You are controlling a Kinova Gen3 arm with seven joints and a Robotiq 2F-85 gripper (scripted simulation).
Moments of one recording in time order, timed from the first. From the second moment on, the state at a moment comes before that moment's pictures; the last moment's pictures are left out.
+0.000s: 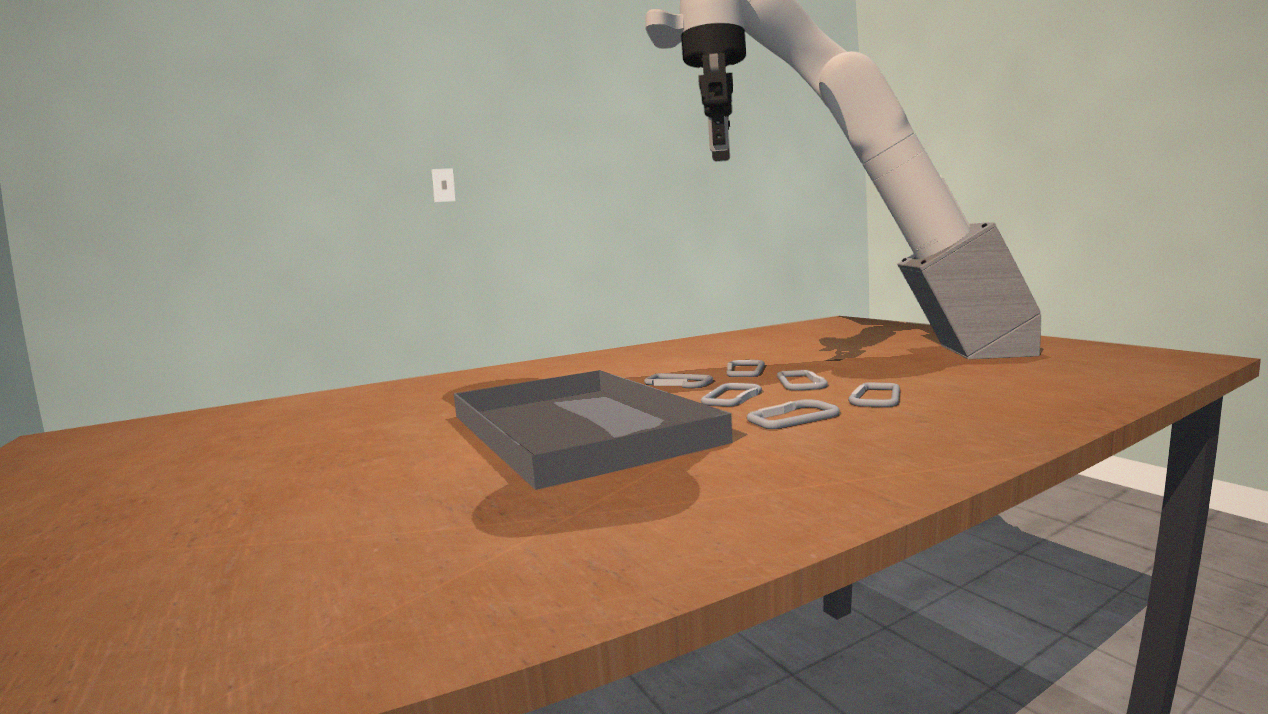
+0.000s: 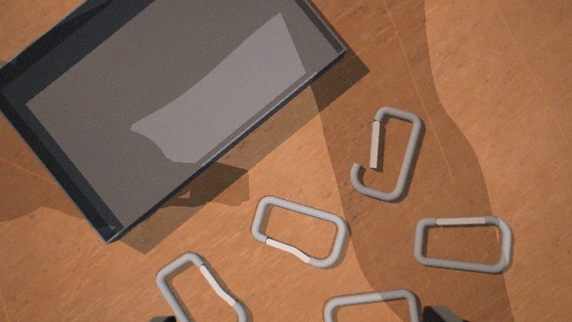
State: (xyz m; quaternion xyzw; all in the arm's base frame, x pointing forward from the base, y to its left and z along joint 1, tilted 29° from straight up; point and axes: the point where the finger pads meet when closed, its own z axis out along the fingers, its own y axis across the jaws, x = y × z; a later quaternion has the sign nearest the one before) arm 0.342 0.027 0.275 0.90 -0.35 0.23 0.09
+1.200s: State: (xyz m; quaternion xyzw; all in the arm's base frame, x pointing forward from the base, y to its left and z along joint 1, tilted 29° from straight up) arm 0.342 0.030 0.276 0.97 0.03 0.19 0.18
